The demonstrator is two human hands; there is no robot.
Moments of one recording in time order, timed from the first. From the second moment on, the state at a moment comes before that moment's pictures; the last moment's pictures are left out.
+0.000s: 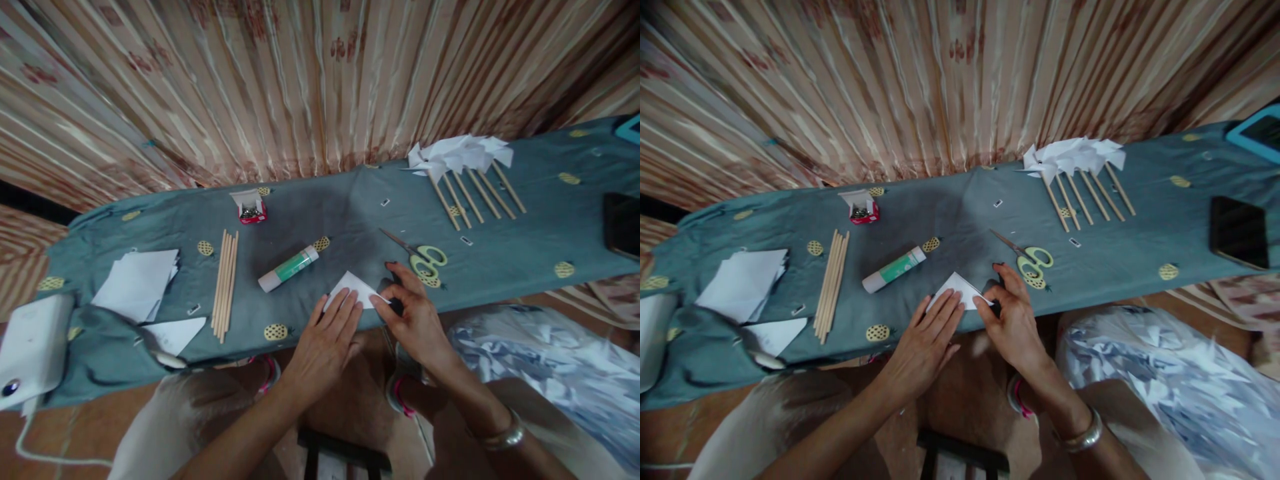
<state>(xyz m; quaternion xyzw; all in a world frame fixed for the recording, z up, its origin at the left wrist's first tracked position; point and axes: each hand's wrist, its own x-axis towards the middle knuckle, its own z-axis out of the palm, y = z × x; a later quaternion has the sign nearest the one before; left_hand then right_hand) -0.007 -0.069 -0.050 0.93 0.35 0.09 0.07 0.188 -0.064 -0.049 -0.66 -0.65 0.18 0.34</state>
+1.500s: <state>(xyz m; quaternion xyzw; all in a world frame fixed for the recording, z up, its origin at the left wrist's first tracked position) -0.004 -0.066 -0.048 0.92 0.36 0.09 0.08 0.183 -0.065 -0.053 -0.67 -0.65 0.15 0.33</state>
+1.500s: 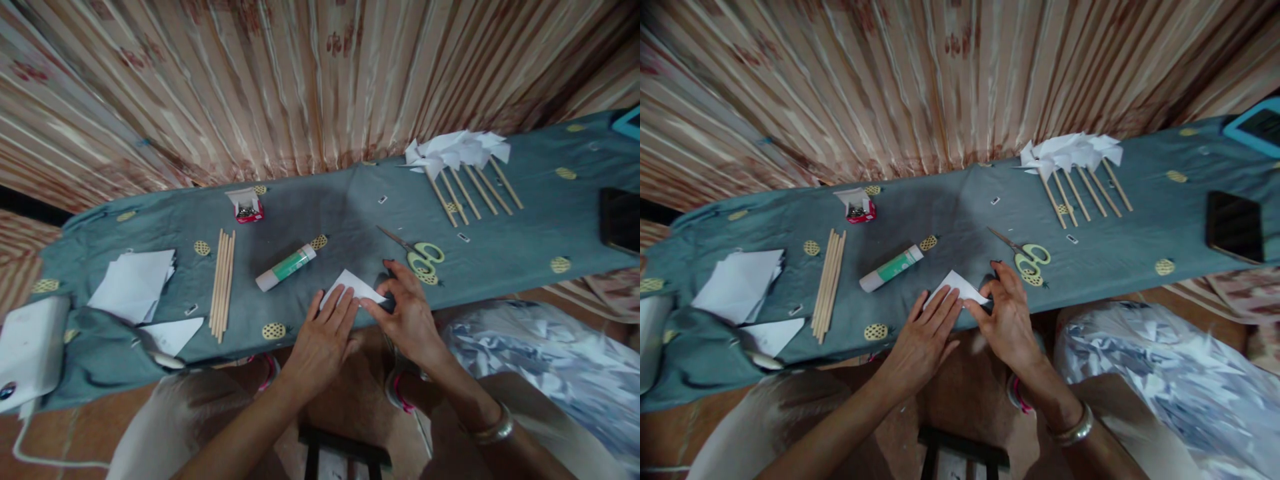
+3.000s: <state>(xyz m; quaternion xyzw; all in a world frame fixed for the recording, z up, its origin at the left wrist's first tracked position) -0.060 -0.072 -0.040 0.85 0.46 0.20 0.15 0.187 -0.065 -0.046 -0.60 -0.66 0.28 0.35</state>
